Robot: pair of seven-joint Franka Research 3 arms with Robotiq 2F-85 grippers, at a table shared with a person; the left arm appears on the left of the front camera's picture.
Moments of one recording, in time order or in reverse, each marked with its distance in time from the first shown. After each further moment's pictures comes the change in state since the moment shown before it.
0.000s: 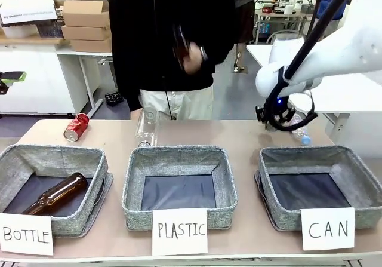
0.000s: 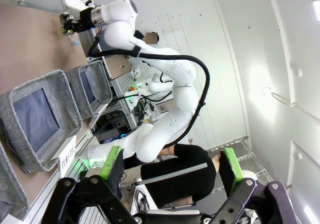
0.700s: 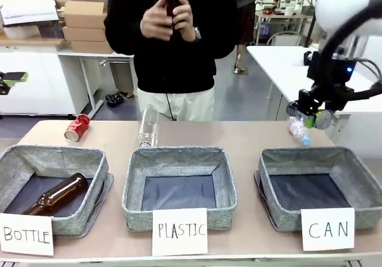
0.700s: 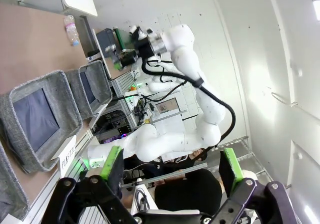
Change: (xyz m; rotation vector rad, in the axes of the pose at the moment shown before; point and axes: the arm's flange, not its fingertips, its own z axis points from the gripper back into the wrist) left arm 0.000 0.000 0.000 0.000 0.001 -0.001; right arm -0.187 -0.079 0.186 0.132 0.240 0.433
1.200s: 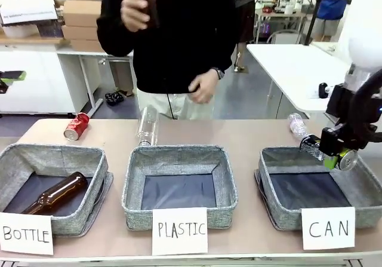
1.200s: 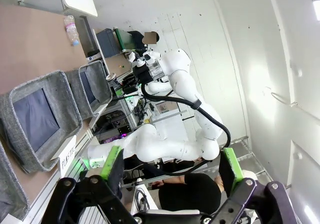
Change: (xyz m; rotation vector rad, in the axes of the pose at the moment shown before) left arm 0.000 0.000 0.000 0.000 0.000 0.000; right arm -0.081 0.002 -0.048 0.052 0.029 0.095
